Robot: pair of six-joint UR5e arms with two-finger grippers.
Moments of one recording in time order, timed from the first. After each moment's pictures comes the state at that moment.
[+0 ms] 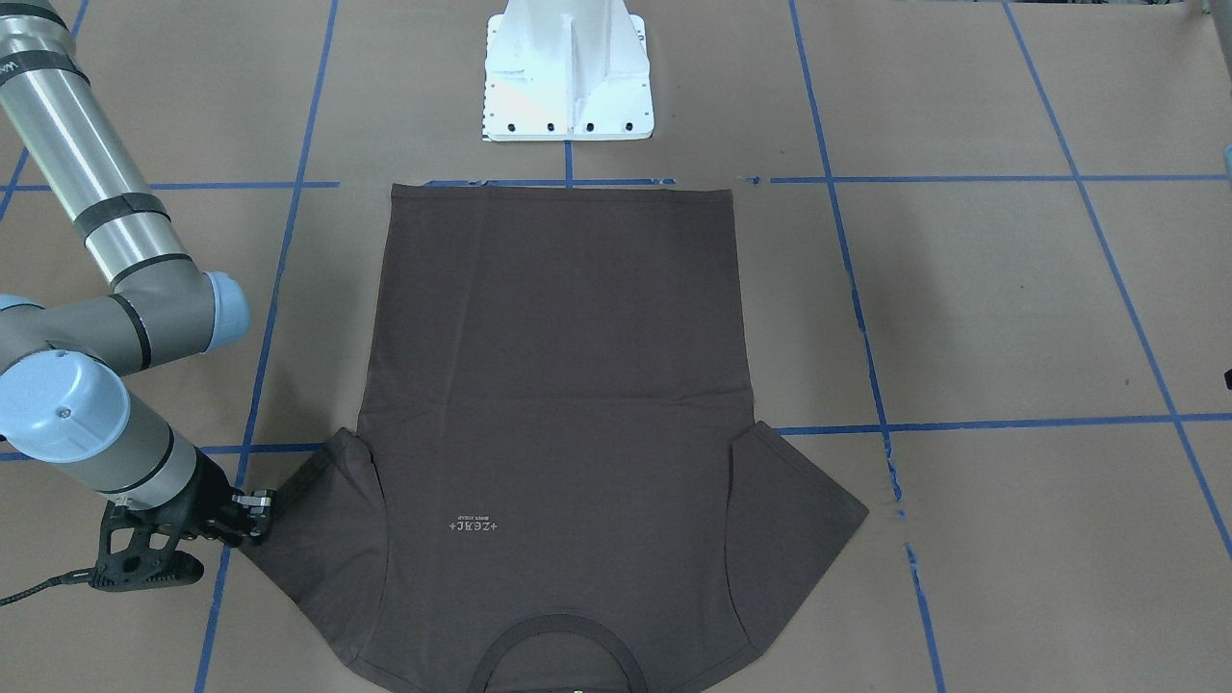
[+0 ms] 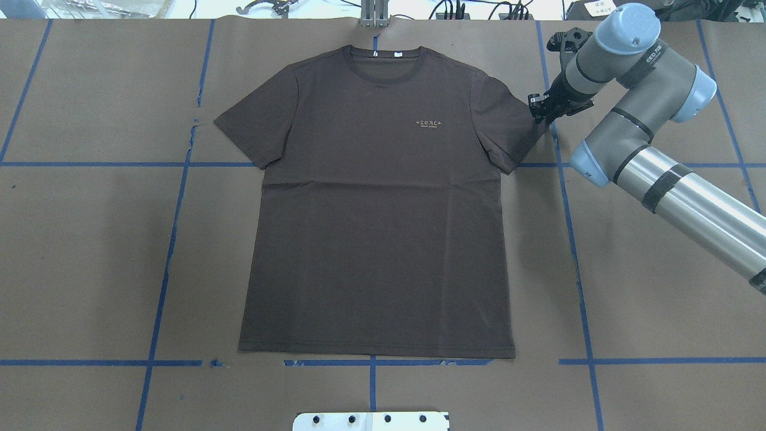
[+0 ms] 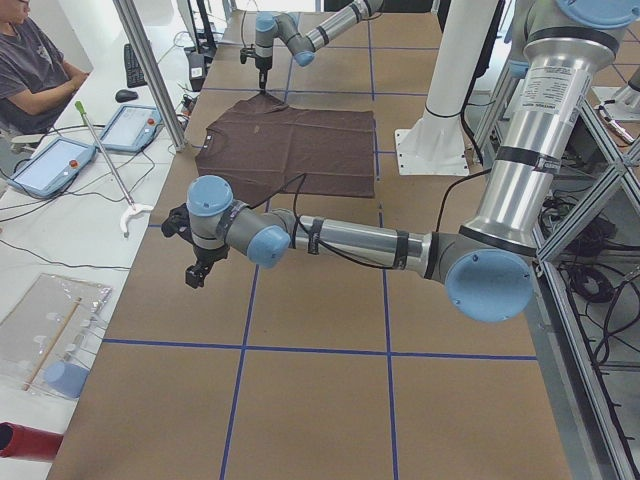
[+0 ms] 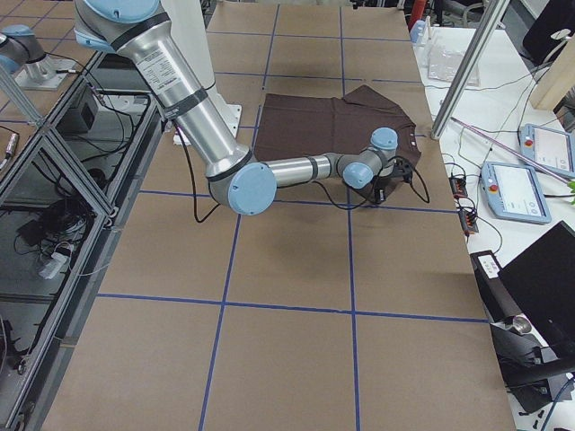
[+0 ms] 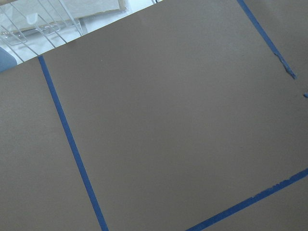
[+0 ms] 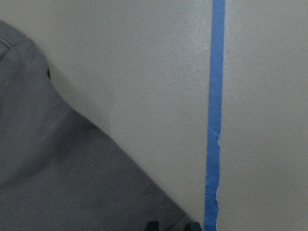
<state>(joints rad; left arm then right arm) -1.43 -1.83 -1.44 -1.97 -2.33 -0.01 0.96 -0.94 1.05 -1.01 2.08 0.81</state>
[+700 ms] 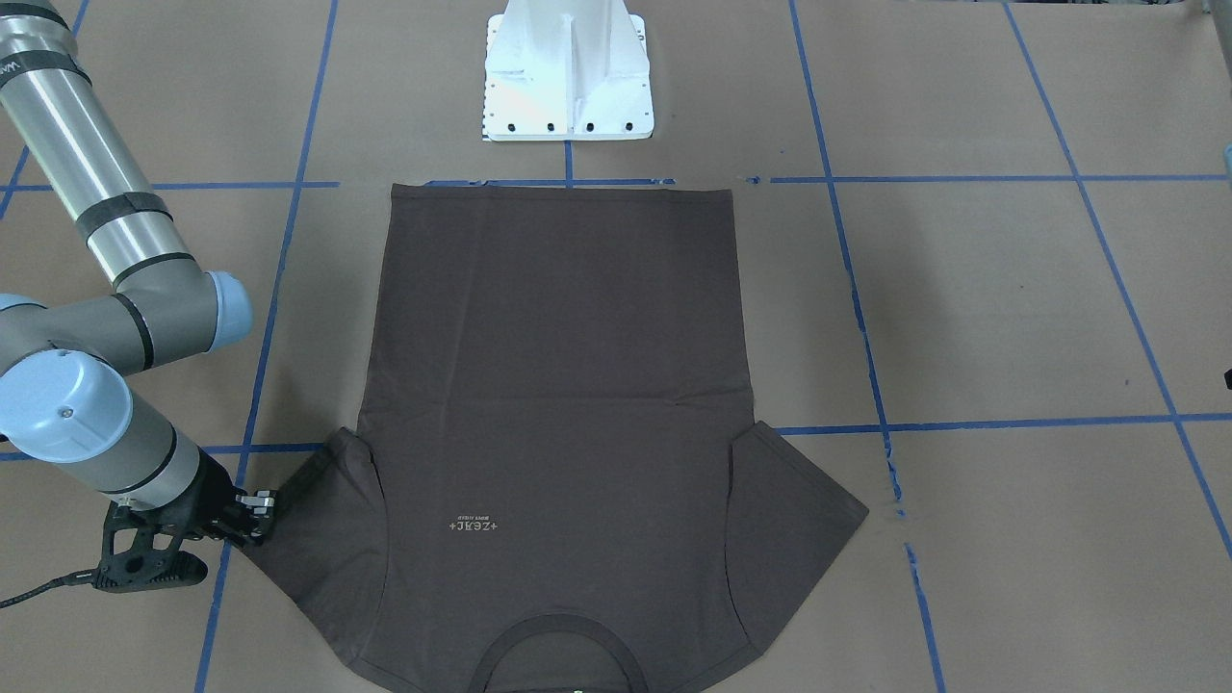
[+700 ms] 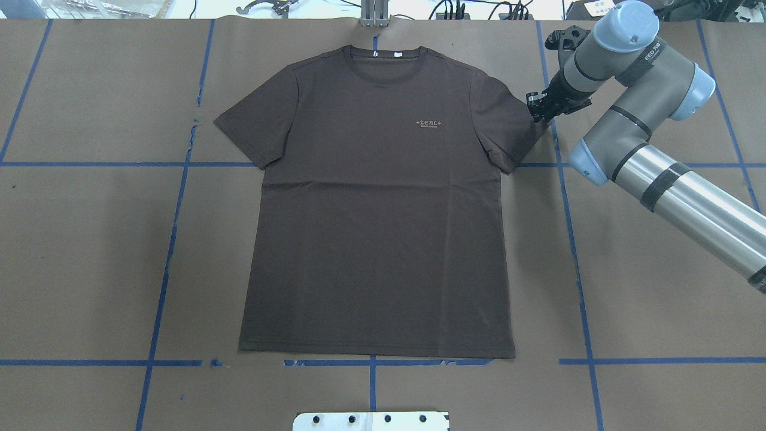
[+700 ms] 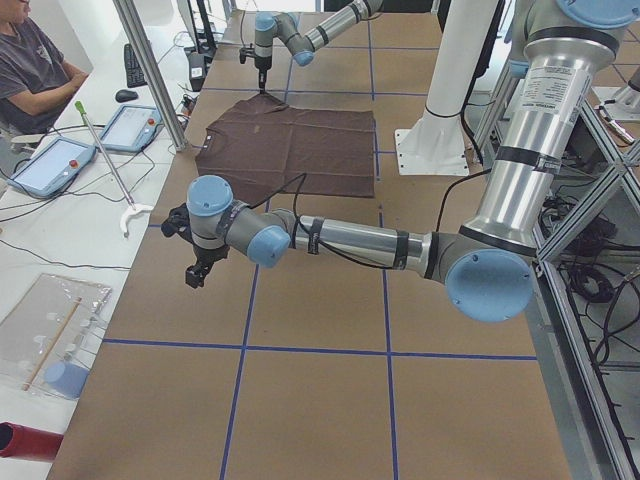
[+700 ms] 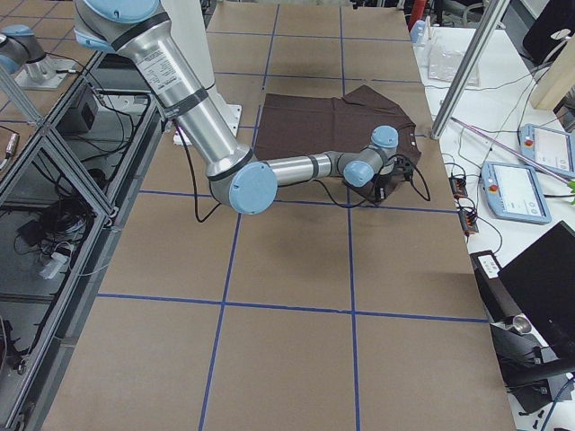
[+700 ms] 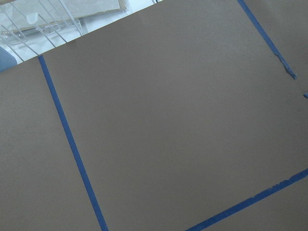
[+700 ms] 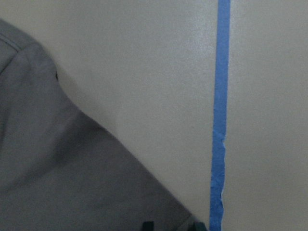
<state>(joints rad) -1.43 -1.83 -1.44 -1.97 -2.33 -0.02 0.96 -0.93 1.05 -1.01 2.08 0.81</state>
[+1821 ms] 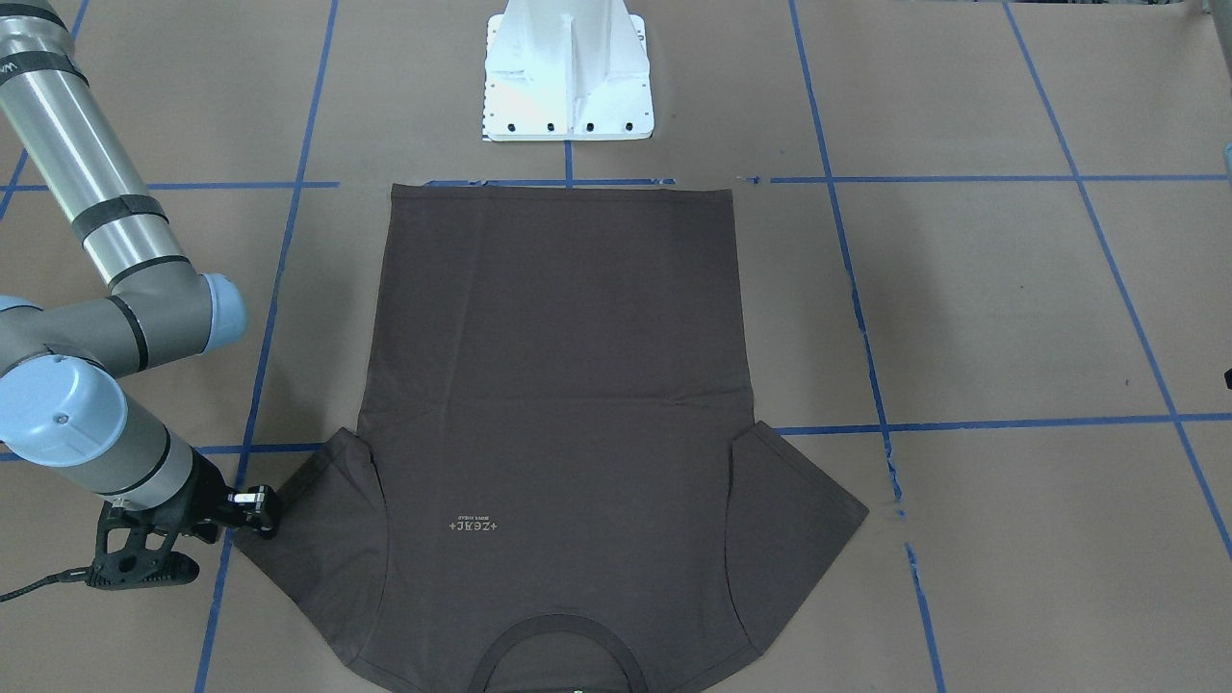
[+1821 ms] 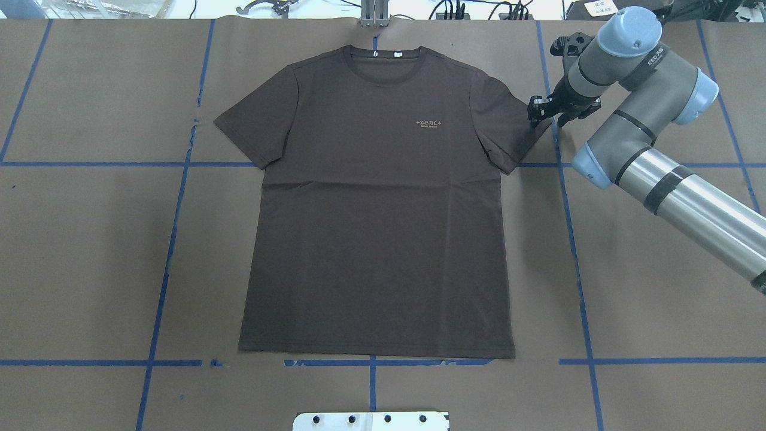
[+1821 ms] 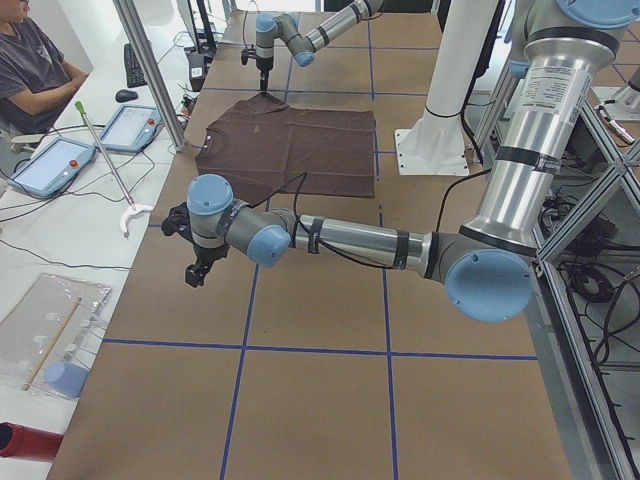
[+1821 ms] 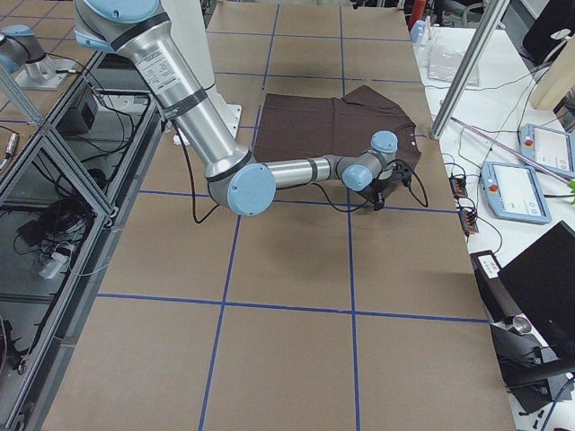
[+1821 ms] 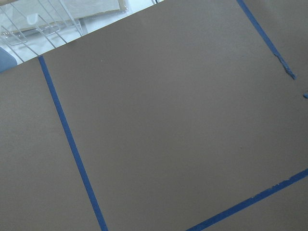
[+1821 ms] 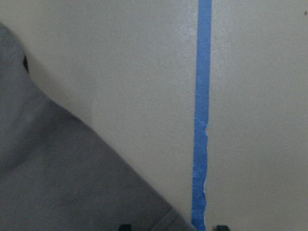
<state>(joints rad) -1.43 -1.83 -1.44 -1.97 -2.33 -0.02 0.96 -0.94 1.04 -1.02 2.09 0.82</state>
